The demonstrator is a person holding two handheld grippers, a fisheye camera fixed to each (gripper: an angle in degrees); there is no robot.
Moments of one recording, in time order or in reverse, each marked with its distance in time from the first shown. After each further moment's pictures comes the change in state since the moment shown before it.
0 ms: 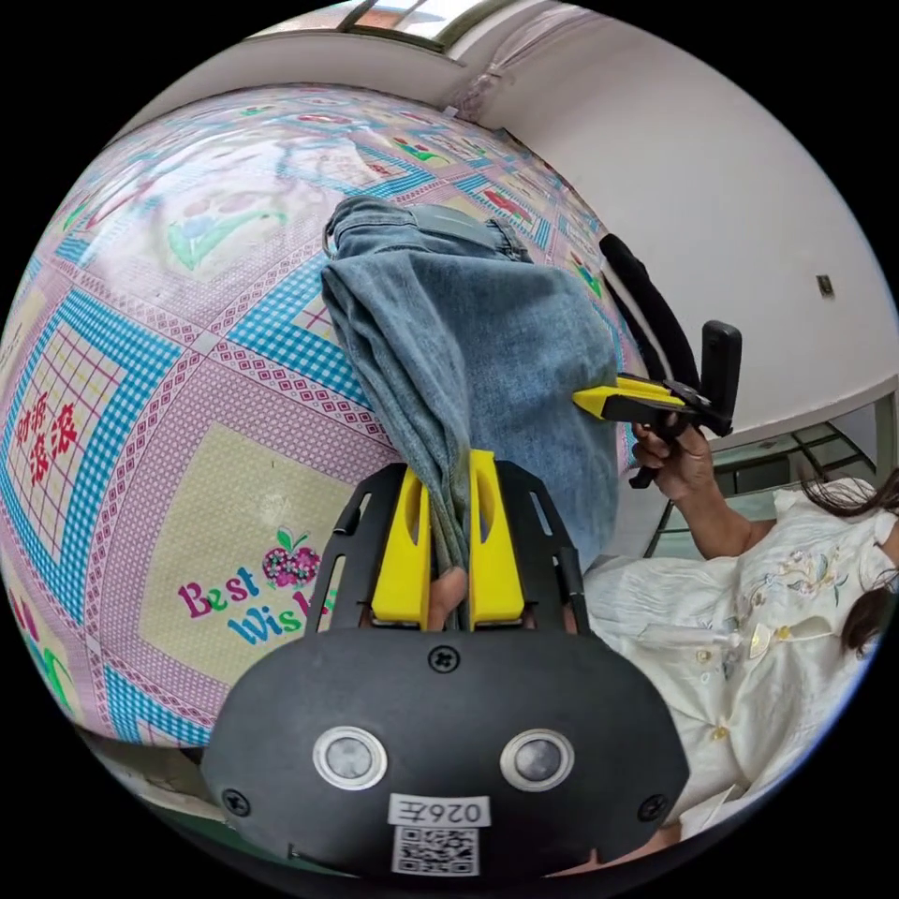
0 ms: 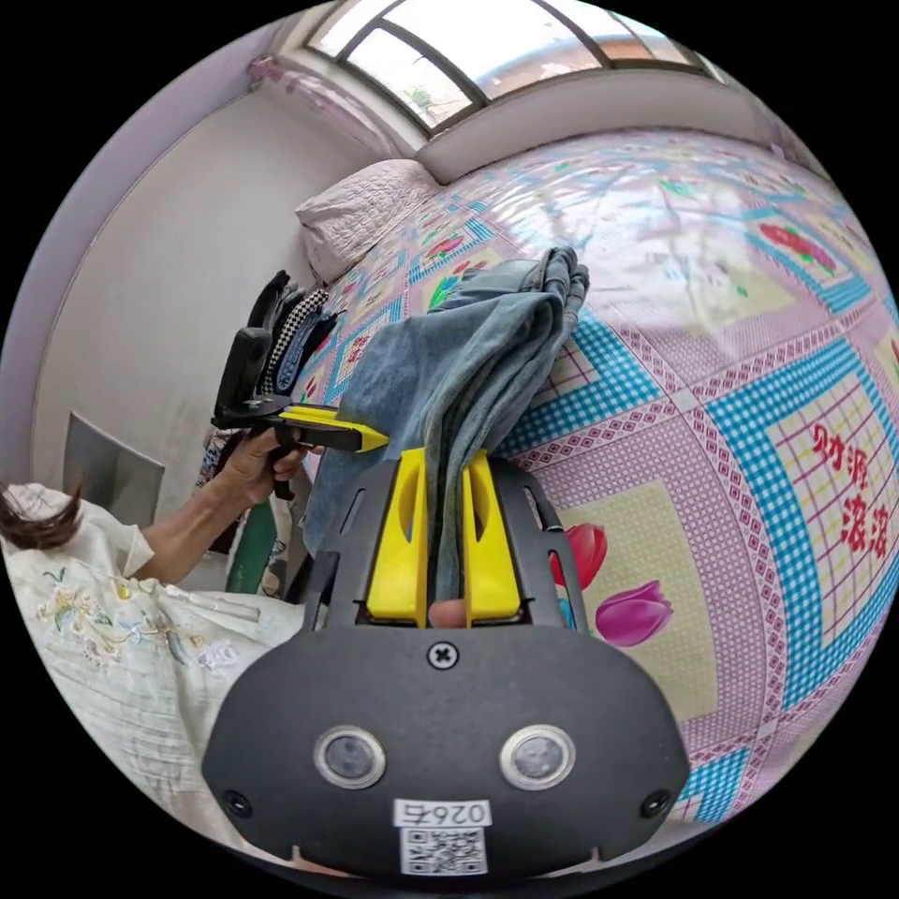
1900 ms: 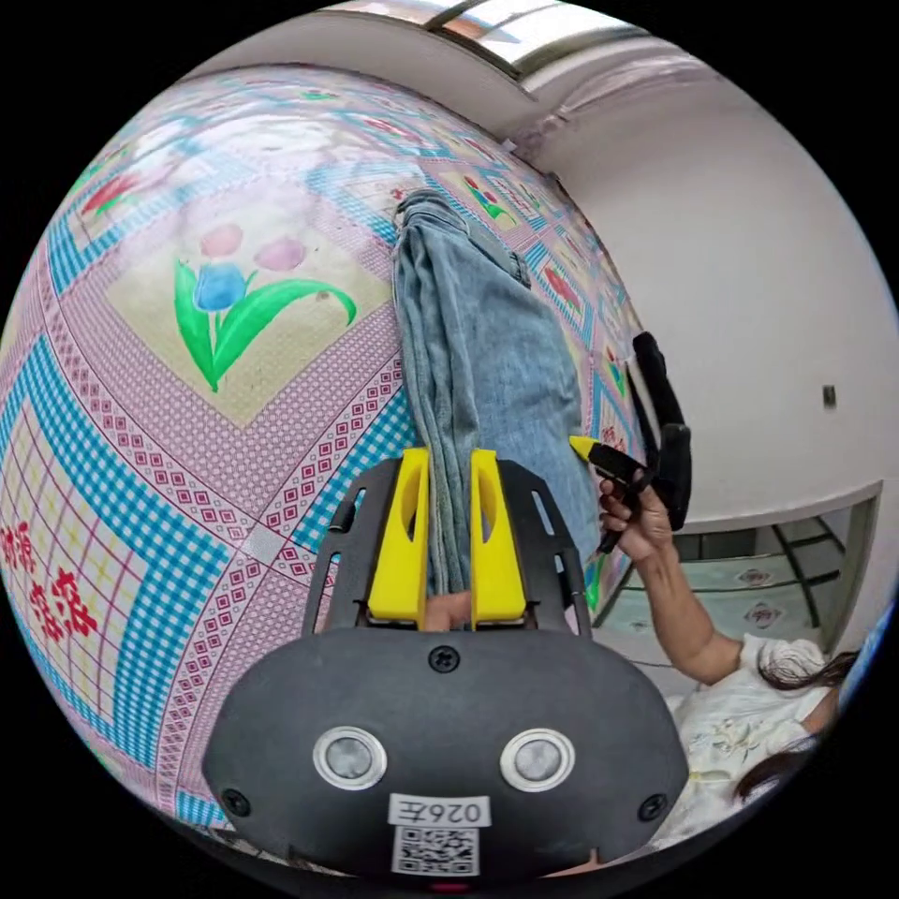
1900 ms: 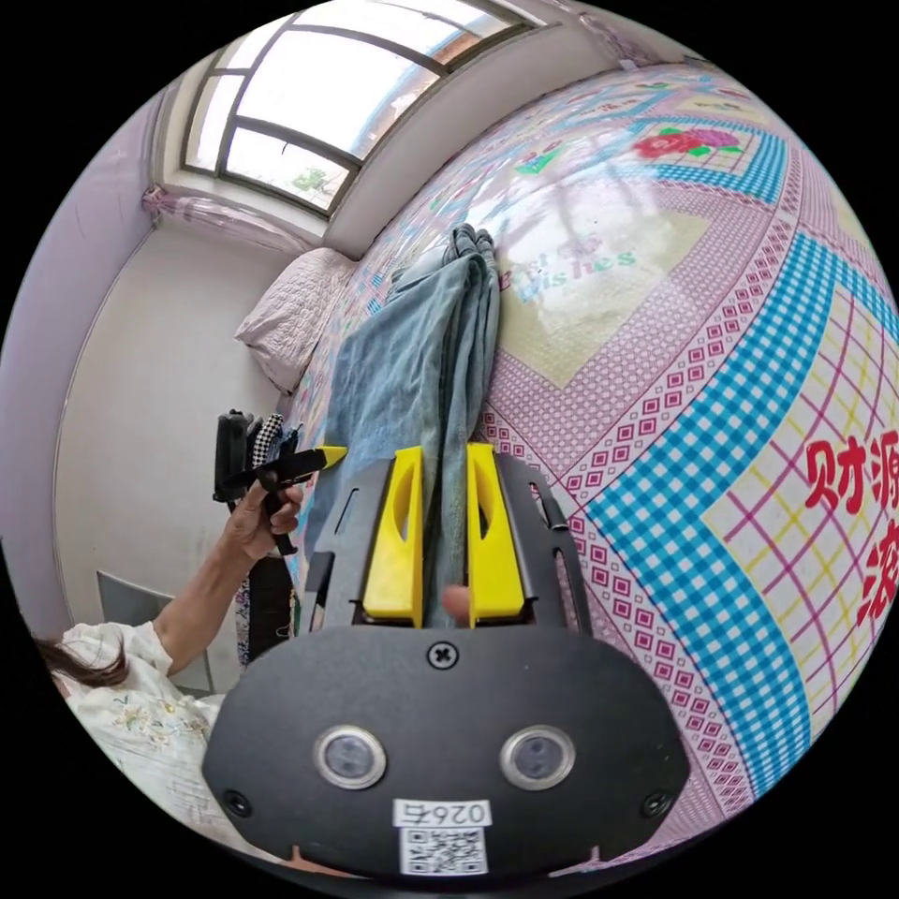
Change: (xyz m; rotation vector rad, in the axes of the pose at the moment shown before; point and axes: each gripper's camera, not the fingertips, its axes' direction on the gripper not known) left arm -0.122 -0.123 0.061 0.071 0.096 -0.156; right arm 0.001 -0.156 -0.045 0.158 -0.054 0.341
